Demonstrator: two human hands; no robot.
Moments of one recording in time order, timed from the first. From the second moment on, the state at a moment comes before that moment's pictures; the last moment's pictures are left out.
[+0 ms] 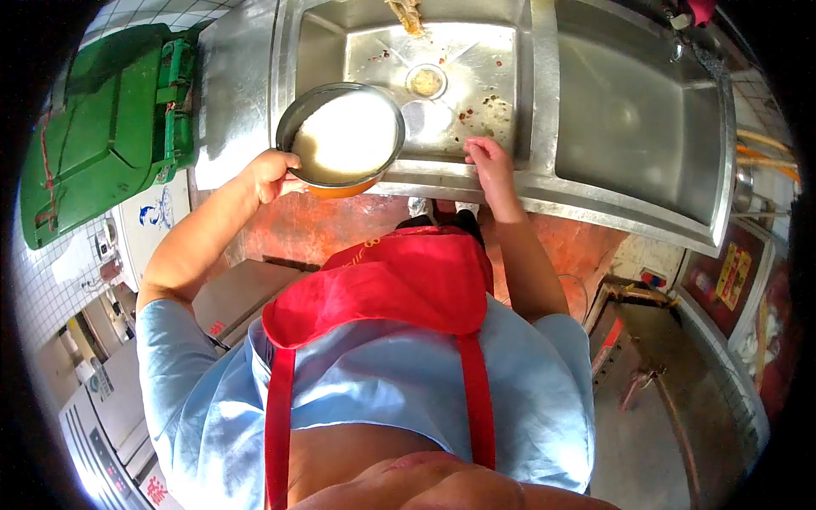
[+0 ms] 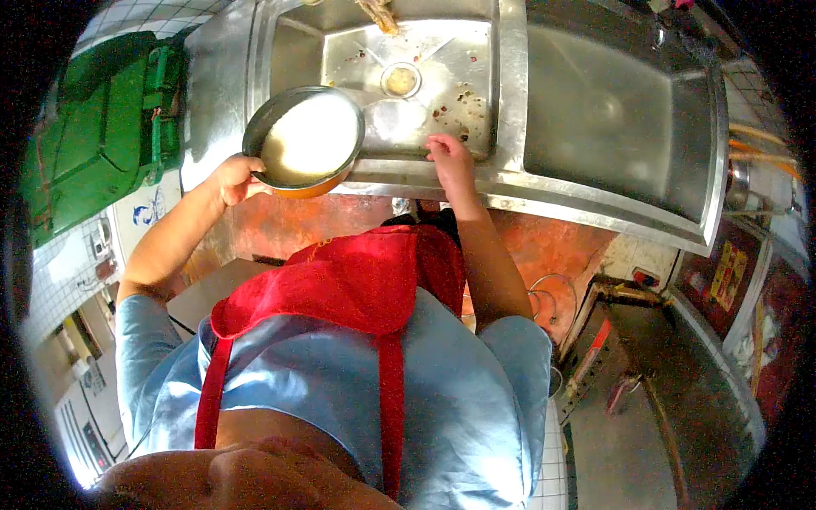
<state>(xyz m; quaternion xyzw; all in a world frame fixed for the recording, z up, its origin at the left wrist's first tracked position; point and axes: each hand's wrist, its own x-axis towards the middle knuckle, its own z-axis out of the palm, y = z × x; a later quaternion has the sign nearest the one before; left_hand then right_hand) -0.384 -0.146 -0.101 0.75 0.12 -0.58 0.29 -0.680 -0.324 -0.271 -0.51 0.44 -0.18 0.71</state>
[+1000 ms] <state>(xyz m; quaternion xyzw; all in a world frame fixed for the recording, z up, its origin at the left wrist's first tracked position) -0.366 -0.171 -0.169 0.68 0.06 -0.54 0.49 -0.528 -0.422 -0.194 -0.72 0.36 -0.12 0.58</state>
